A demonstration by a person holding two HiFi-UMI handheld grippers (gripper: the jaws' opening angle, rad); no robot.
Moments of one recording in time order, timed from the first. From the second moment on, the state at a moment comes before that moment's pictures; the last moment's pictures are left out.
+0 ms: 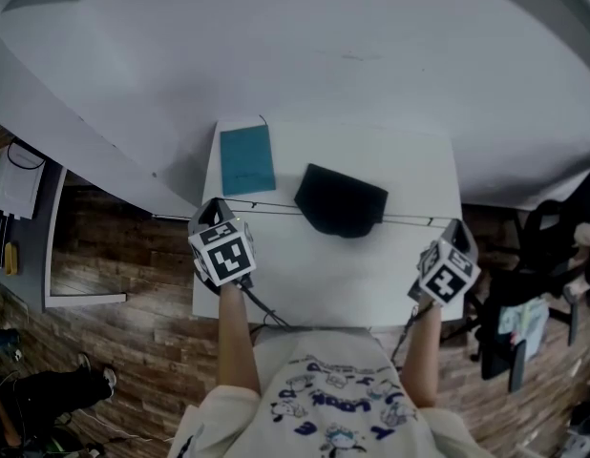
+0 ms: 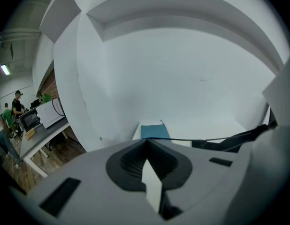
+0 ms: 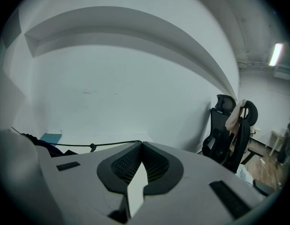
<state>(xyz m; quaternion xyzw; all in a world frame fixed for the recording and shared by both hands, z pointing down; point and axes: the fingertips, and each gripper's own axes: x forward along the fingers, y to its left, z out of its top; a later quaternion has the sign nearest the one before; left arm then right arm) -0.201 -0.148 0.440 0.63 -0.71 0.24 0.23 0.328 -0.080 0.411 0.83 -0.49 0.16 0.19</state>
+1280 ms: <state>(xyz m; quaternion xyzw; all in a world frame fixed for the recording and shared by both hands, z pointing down) -0.186 -0.153 0.433 0.66 -0.67 0.19 0.26 0.294 -0.101 0.422 0.78 -0.58 0.20 0.17</state>
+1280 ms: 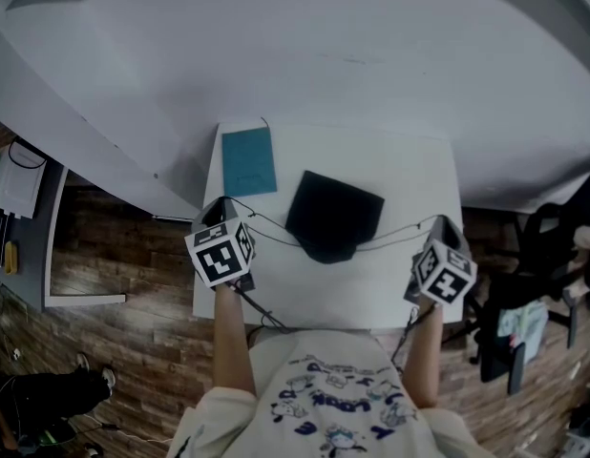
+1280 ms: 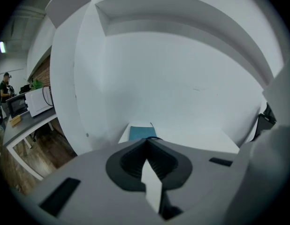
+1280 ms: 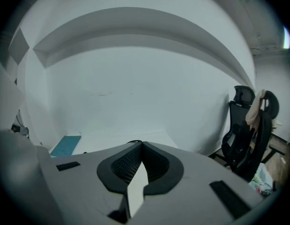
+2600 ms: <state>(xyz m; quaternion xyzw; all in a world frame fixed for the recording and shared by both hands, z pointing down) -0.043 -0.128 0.363 0.81 -0.56 0.11 0.14 0.144 -0.104 0.351 0.67 -0.73 0.10 0.05</state>
